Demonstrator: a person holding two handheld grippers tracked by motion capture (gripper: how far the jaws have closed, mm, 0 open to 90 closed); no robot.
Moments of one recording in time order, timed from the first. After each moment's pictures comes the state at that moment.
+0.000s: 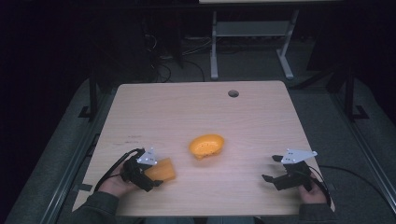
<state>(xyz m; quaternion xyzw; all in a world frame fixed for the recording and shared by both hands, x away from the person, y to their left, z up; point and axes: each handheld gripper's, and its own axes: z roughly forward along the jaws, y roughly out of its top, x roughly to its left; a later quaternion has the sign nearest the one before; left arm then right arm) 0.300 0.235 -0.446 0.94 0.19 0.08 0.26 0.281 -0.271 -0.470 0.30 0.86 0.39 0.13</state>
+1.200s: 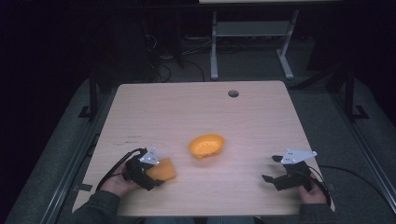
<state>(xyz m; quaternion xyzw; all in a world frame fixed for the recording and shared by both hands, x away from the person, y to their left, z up) 0.304 0.230 -0.449 0.95 0.18 0.07 0.25 0.281 -0.271 -0.470 0.29 0.86 0.39 0.14</state>
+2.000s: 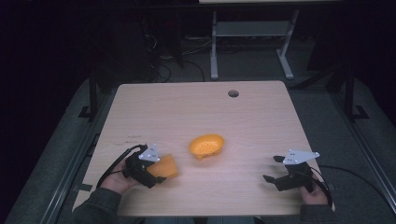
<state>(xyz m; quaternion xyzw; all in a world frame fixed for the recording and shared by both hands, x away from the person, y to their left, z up) 0.303 0.222 -0.425 0.94 0.17 0.08 0.27 0.277 -0.274 -0.469 0.30 0.86 0.40 0.14</state>
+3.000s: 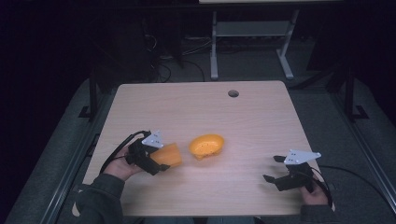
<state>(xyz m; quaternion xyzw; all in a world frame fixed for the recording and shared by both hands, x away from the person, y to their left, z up) 0.328 0.208 -0.393 0.94 0.16 0.08 0.28 0.276 -0.276 -0.468 0.30 0.85 0.41 0.14</state>
